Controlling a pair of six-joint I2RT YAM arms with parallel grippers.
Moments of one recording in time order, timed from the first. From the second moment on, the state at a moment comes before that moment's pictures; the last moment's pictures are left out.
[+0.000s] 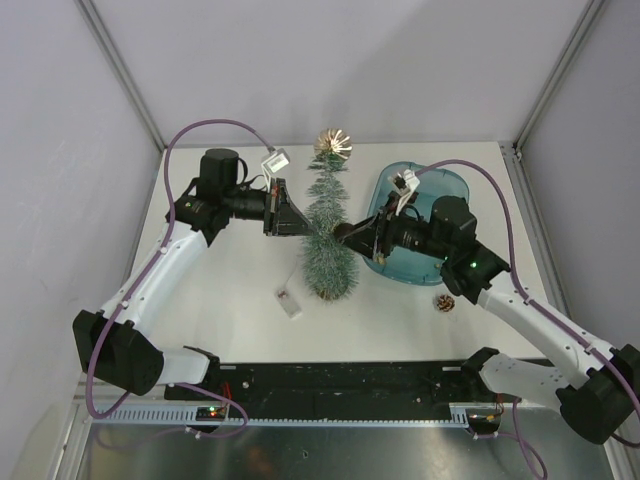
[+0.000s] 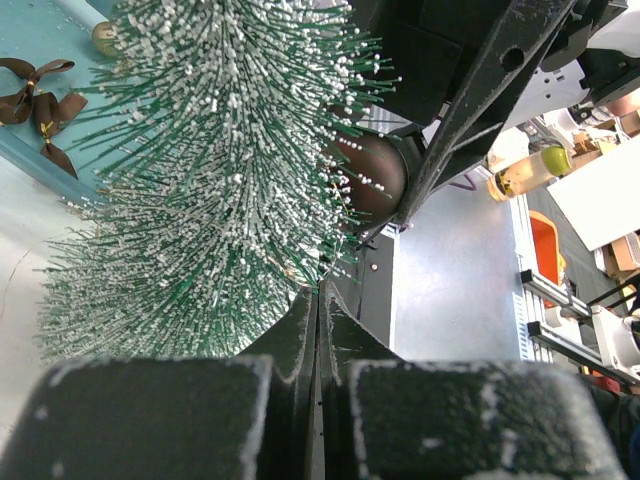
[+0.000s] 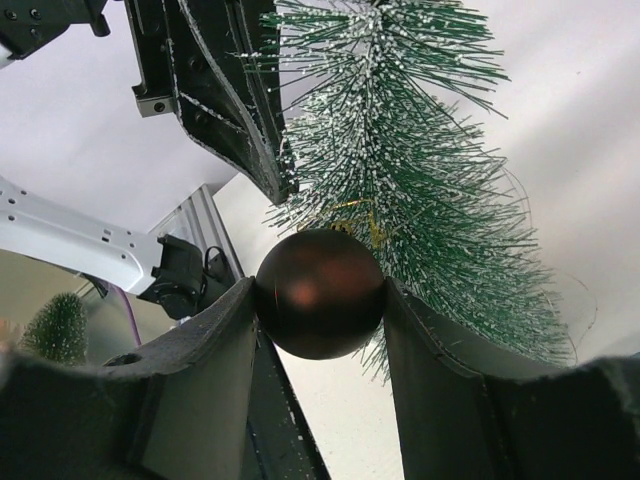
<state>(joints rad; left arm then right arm) -0.34 1.32 1.25 -0.46 1.16 -0.13 0.62 1.06 0.92 0.07 -0.52 0.45</state>
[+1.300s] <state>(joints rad) -0.35 1.32 1.26 -0.46 1.17 -0.13 0.62 0.98 0.83 0.01 -0.41 0.42</state>
